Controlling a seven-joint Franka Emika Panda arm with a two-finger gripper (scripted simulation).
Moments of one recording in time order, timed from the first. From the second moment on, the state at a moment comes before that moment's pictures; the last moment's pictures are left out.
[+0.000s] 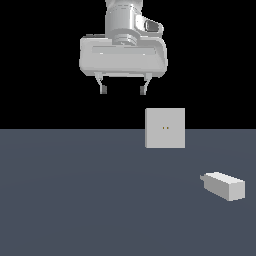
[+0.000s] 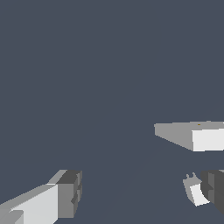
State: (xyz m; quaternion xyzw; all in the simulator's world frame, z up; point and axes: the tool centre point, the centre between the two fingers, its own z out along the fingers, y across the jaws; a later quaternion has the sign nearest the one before) arm 0.008 0.011 0.190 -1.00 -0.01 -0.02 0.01
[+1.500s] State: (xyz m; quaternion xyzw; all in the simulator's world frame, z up) arm -0.074 -0.089 0.107 -0.99 -0.10 -0.05 0.01
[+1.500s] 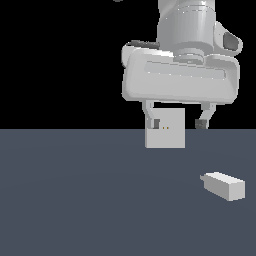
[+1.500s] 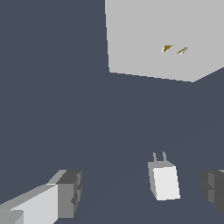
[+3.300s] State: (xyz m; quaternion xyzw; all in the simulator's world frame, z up) arm -0.103 -0.146 0.020 -0.99 -0.14 -0.06 0.01
